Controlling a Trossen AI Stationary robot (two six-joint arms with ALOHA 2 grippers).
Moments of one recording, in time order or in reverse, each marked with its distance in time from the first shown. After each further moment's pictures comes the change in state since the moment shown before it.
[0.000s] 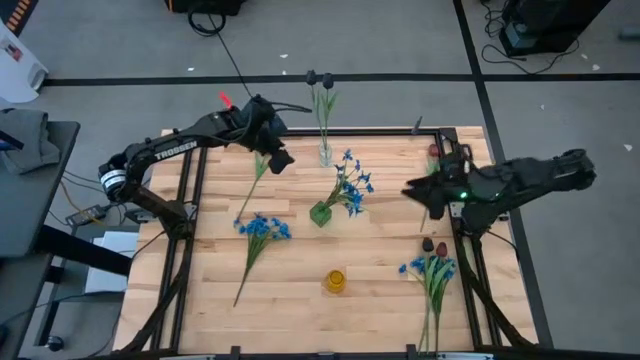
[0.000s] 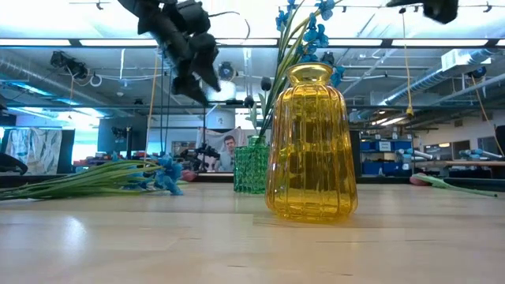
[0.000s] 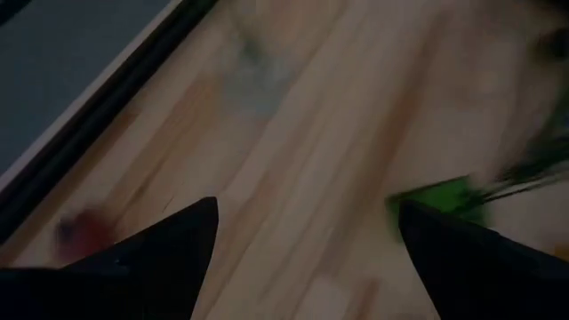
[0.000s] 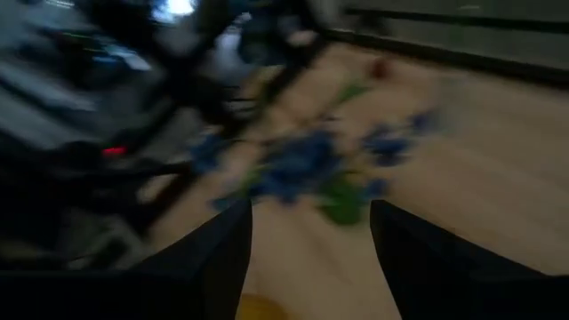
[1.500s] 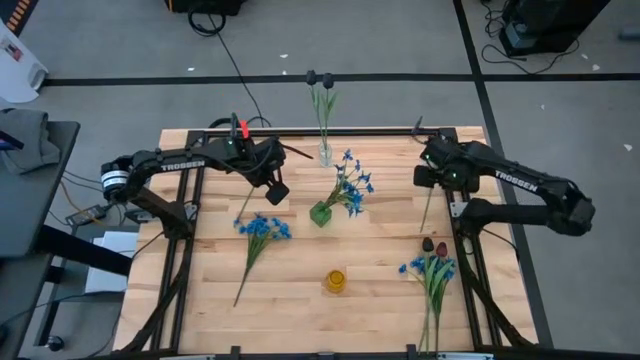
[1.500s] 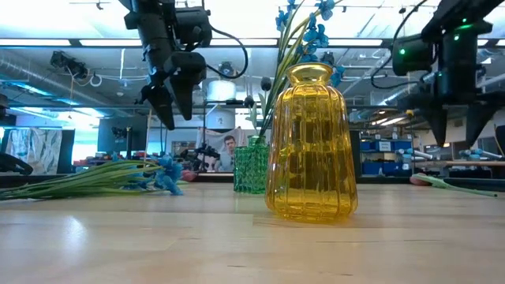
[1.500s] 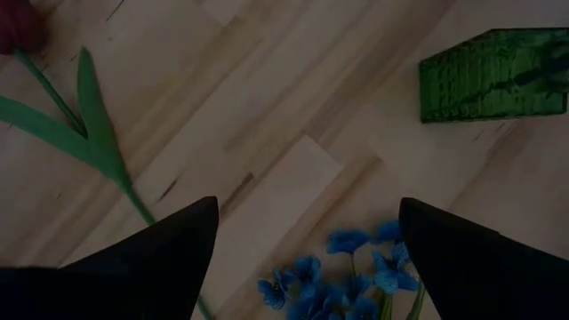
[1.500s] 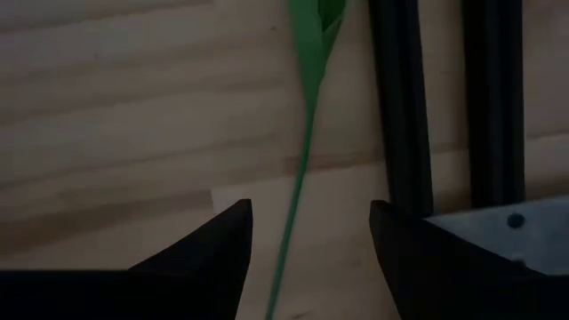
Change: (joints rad) left arm -0.220 0.002 -0.120 -0.179 -0.142 -0.315; right arm -1.025 0.221 -0.357 -0.369 -0.387 0.073
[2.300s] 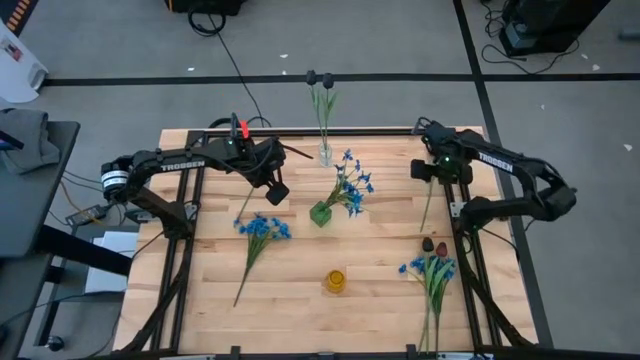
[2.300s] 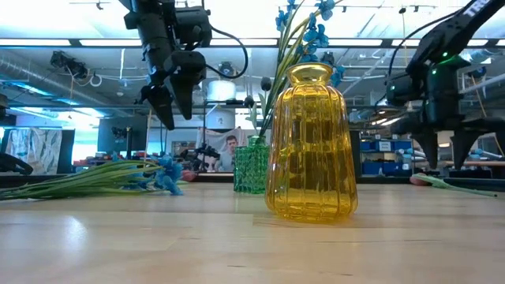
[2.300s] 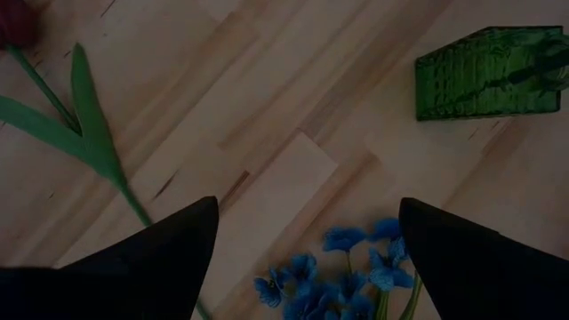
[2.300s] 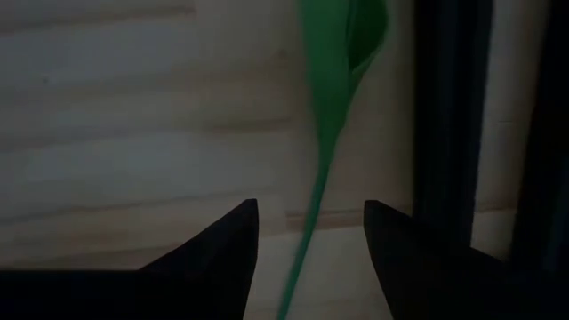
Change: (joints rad) left arm -0.001 0.000 0.000 -0.002 0.011 -0.005; right arm -0.281 0.251 -0.026 0.193 -0.145 -0.315
